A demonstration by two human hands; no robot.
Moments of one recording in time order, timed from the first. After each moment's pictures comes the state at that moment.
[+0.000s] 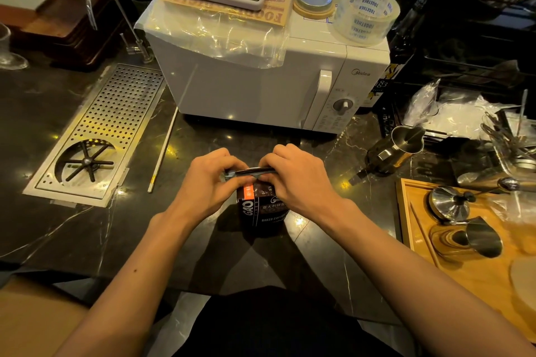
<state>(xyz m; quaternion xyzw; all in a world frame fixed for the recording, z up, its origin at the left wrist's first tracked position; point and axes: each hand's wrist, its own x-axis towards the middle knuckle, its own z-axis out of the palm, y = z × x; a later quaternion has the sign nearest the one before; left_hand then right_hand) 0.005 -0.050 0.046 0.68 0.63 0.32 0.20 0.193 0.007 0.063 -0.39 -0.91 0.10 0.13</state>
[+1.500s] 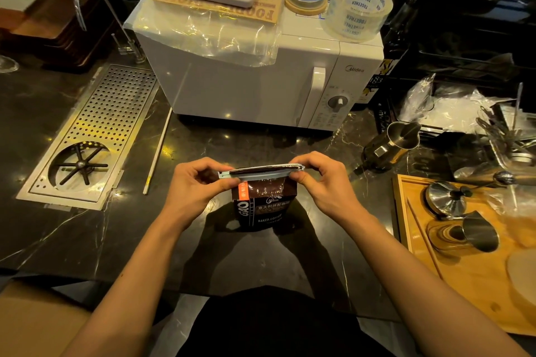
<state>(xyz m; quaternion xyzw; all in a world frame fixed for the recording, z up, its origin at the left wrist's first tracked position) 0.002 -0.061 0.032 0.46 0.62 0.47 0.42 0.247 0.015 0.037 -0.45 -0.75 0.38 0.29</state>
